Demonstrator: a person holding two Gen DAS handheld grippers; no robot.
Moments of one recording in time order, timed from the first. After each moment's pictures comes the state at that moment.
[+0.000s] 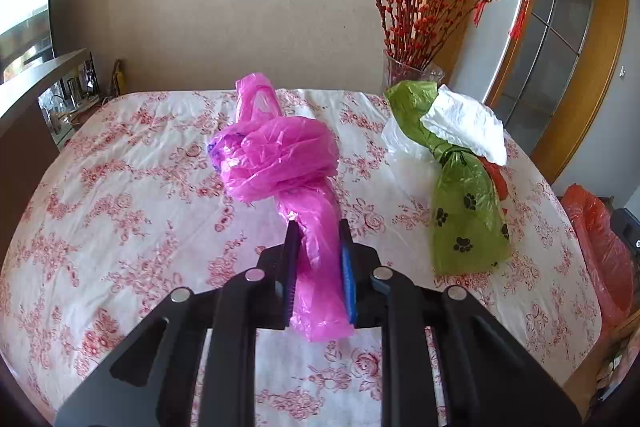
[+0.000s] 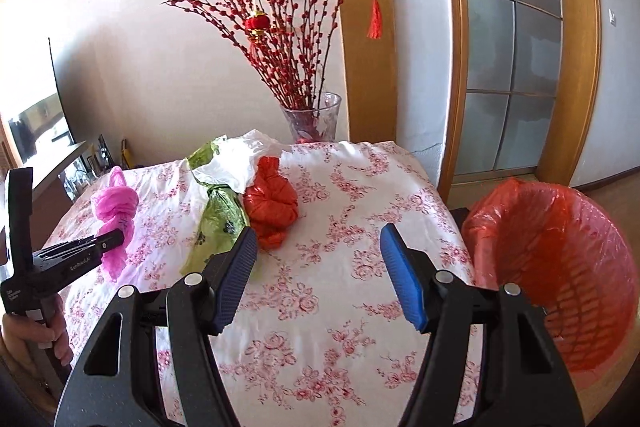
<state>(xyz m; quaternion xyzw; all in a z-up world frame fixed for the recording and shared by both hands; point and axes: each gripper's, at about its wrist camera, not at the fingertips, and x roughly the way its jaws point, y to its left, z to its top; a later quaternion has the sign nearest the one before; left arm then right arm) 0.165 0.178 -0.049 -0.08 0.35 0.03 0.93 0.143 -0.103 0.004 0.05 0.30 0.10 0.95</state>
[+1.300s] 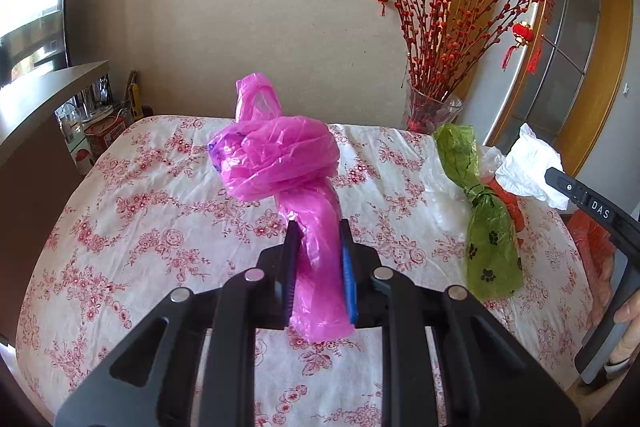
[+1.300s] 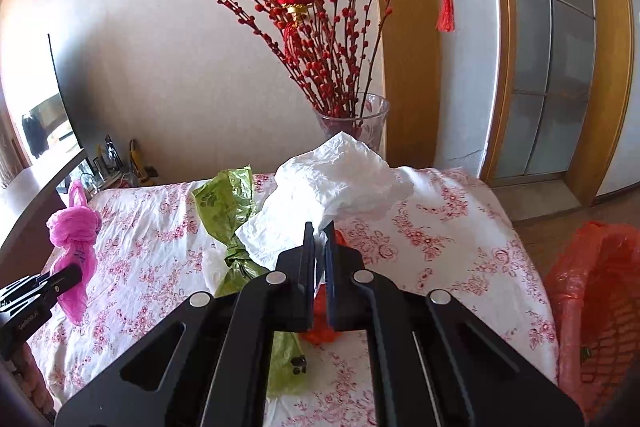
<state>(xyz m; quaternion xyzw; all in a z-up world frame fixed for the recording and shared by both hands) 0.168 0.217 -0.031 -0.09 0.33 0.03 0.94 0.228 -0.053 -0.002 0.05 0.31 0.12 0.94</state>
